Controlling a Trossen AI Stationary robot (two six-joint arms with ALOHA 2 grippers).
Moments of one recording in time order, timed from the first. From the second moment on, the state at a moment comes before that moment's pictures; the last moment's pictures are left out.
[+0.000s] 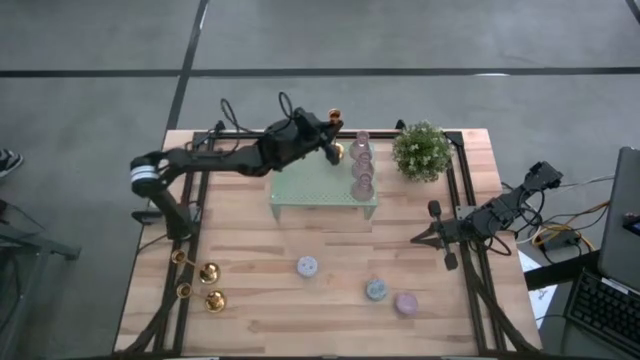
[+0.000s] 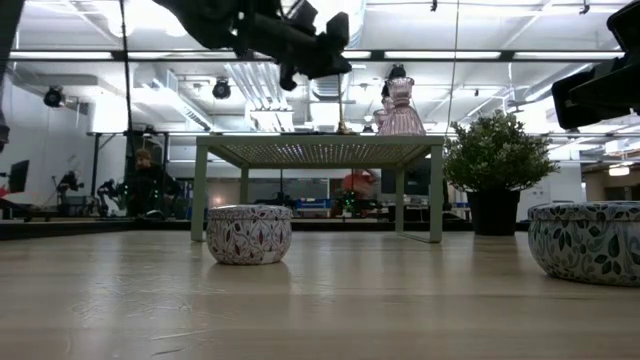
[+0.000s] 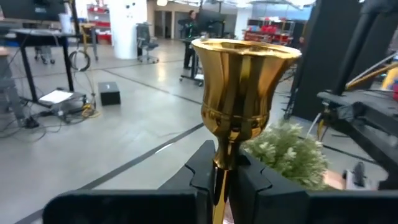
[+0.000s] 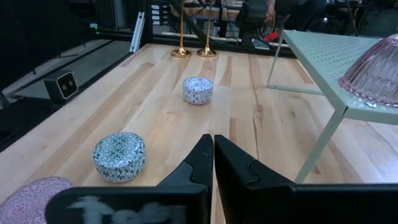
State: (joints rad) left arm 0.32 1.64 1.22 0.47 -0.30 -0.10; right arm 0.61 0.10 0.09 -0.23 0.42 0.10
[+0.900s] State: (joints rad) left arm 0.33 1.73 1.29 0.37 -0.37 -0.05; right arm 0.61 0.10 0.09 -0.23 0.42 0.10
